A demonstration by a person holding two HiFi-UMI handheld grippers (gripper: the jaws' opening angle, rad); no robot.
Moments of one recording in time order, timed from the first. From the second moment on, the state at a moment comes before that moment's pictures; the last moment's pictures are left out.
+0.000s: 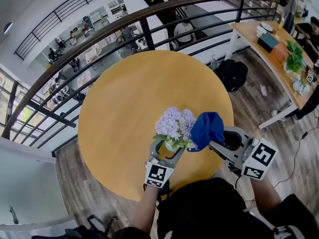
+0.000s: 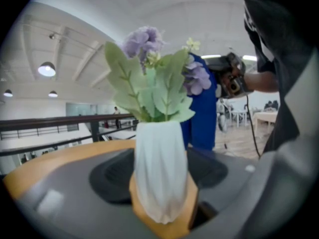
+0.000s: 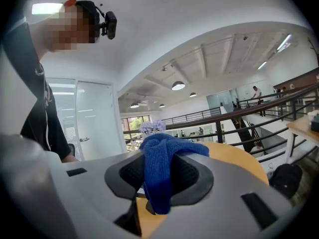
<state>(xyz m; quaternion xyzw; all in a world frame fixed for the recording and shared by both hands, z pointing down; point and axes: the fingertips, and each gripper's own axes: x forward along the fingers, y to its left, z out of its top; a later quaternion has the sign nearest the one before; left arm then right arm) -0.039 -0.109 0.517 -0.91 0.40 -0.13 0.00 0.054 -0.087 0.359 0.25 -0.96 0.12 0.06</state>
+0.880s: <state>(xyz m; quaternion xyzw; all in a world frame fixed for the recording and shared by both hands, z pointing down) -0.016 -0.087 0.516 -0.95 0.30 -0.11 0.01 0.036 -0.153 0.312 0.25 -0.97 -0.01 0.08</state>
